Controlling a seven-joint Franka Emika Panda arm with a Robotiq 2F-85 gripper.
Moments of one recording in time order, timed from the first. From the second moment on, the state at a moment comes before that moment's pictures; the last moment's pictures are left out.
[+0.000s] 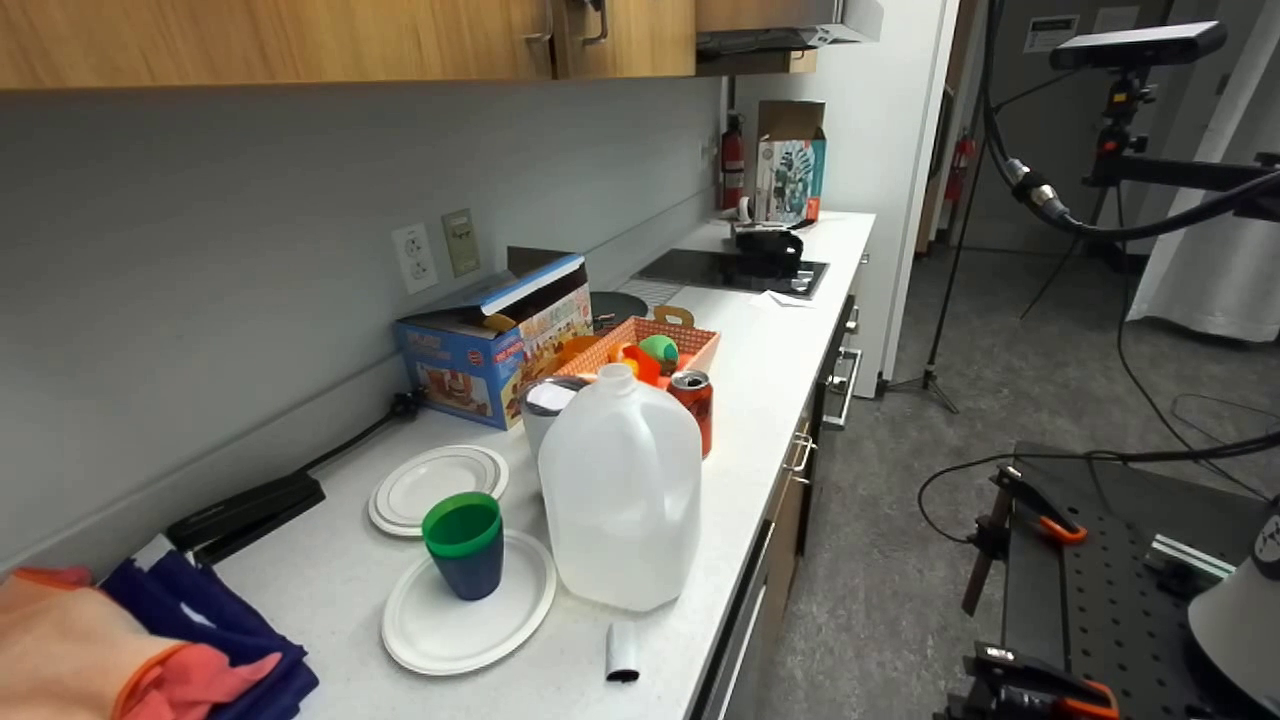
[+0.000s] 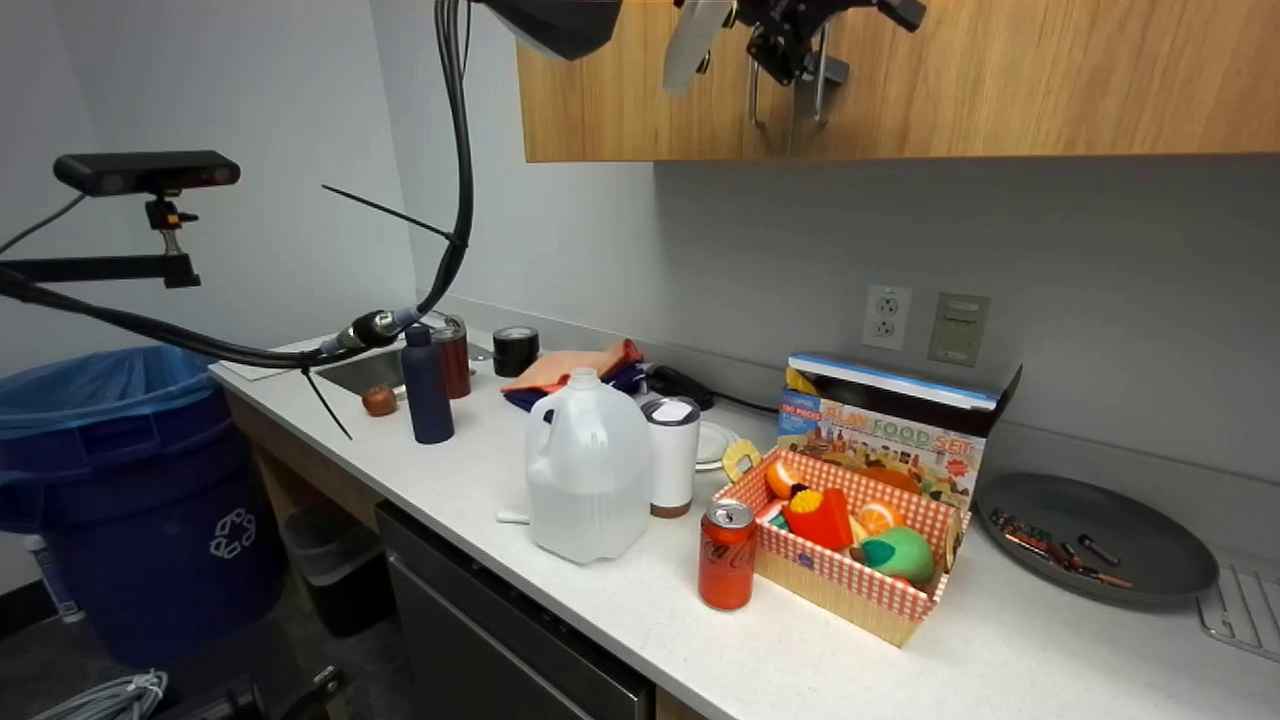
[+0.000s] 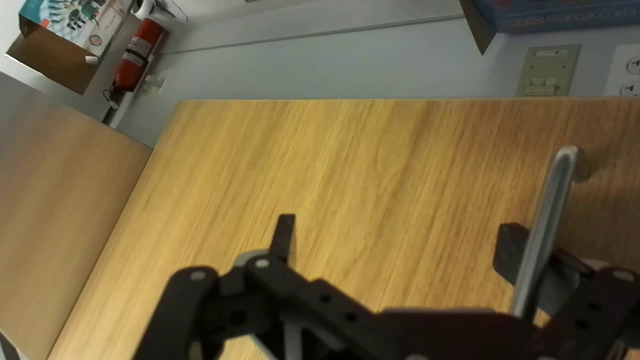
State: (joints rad) arm -0.06 -0.01 0.05 -1.80 -1.10 2.43 0.92
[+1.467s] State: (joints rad) arm -0.06 -0.17 0.01 -1.94 -0.87 2.41 0.83
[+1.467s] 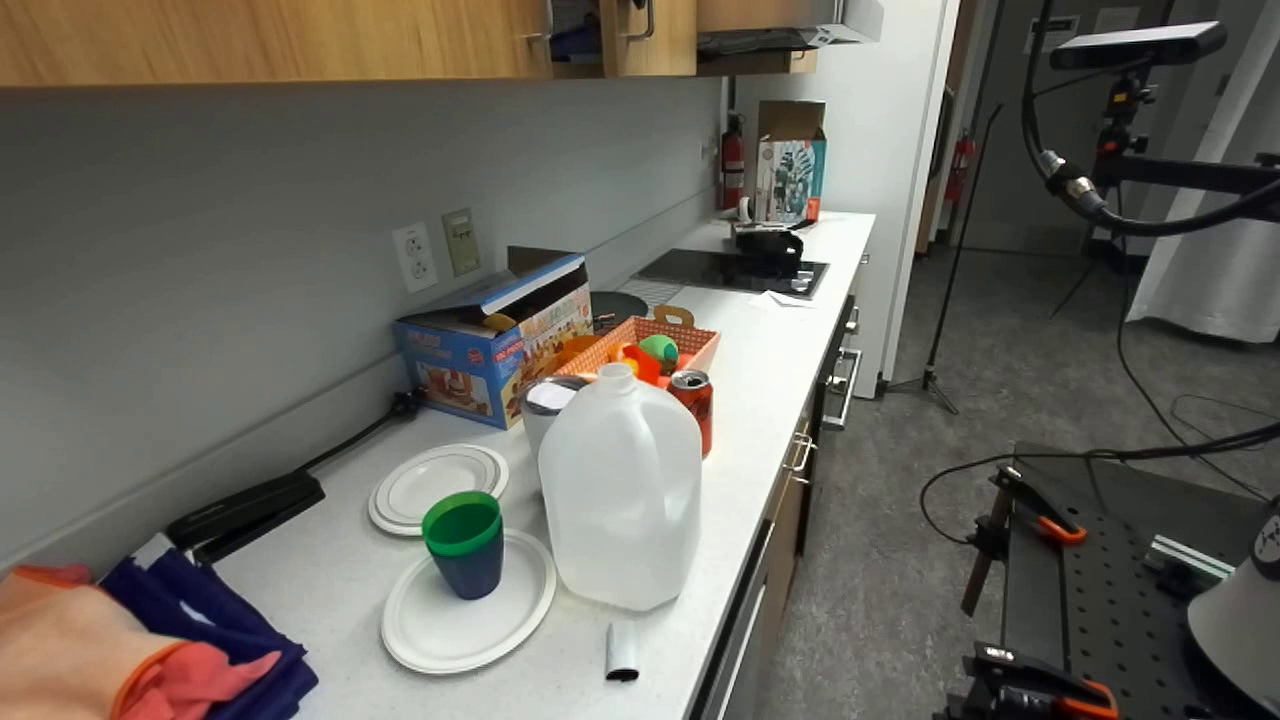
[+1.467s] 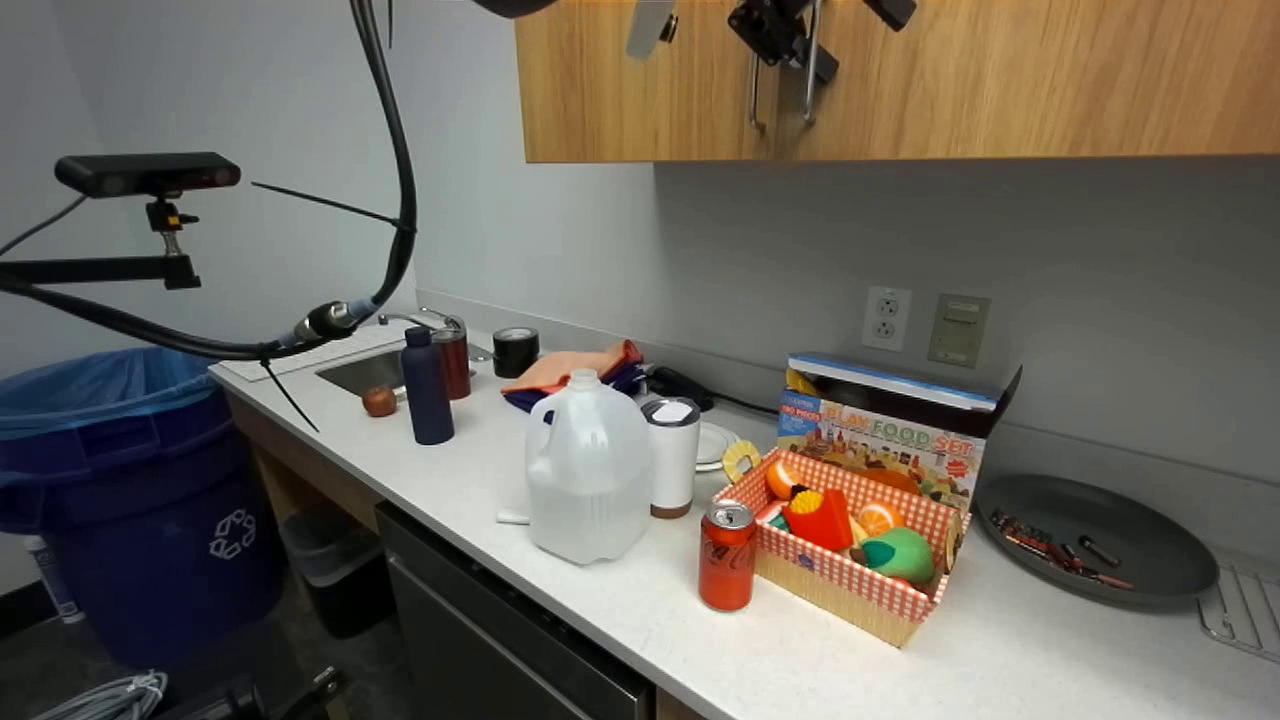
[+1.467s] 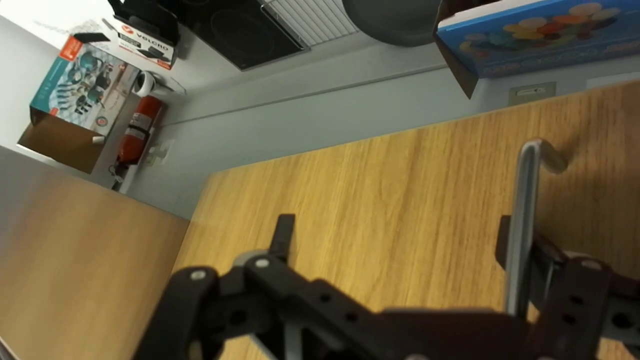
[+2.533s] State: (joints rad) arm -0.08 -0.23 0.00 -2.00 -0.76 2.44 0.88
